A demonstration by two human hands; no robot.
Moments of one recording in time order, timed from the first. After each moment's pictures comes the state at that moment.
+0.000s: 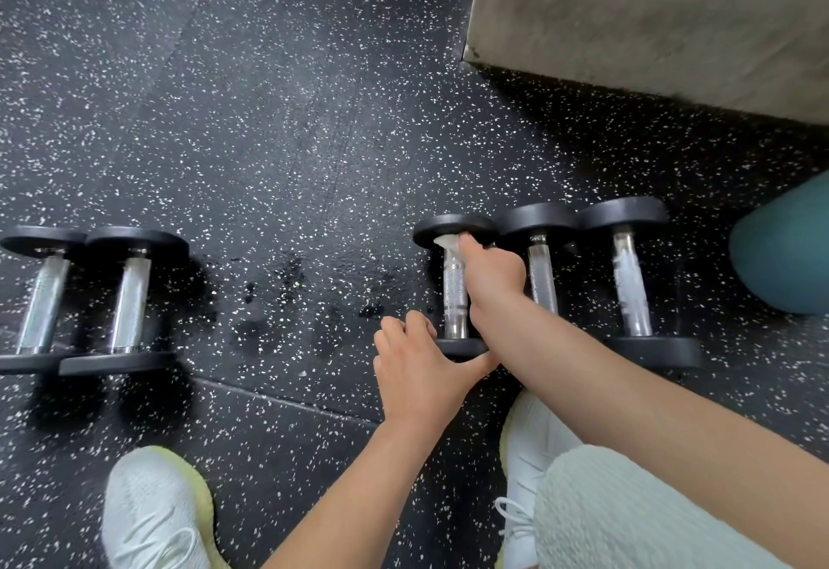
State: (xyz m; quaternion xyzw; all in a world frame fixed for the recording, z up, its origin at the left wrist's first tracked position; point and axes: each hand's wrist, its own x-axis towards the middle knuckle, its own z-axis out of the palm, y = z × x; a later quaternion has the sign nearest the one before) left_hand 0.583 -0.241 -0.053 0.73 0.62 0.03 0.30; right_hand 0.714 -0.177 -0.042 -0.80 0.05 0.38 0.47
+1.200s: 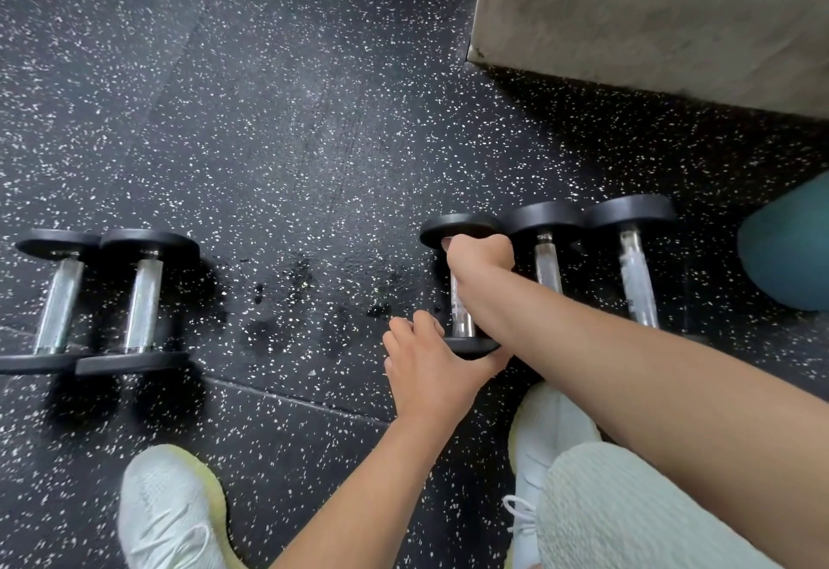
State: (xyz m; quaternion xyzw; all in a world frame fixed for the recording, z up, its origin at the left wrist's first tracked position) left_hand 0.586 -0.241 -0.050 0.71 0.63 0.02 0.30; right_hand 0.712 -0.140 -0.055 -0.84 0.08 0.38 0.38
